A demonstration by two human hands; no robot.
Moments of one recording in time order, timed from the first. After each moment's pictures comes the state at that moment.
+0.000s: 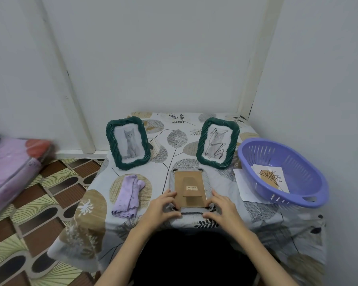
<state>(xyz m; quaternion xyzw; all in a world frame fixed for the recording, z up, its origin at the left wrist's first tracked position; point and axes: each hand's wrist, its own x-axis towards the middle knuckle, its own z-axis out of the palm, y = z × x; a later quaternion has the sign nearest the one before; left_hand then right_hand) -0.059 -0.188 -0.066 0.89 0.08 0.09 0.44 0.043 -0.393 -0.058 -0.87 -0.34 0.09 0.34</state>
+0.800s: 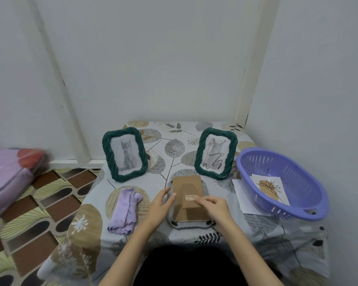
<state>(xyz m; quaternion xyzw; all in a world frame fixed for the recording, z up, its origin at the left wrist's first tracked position) -0.027 -0.187 -0.044 0.79 0.20 0.14 0.56 0.053 -0.345 -0.034 -0.76 -0.05 0.21 0.62</state>
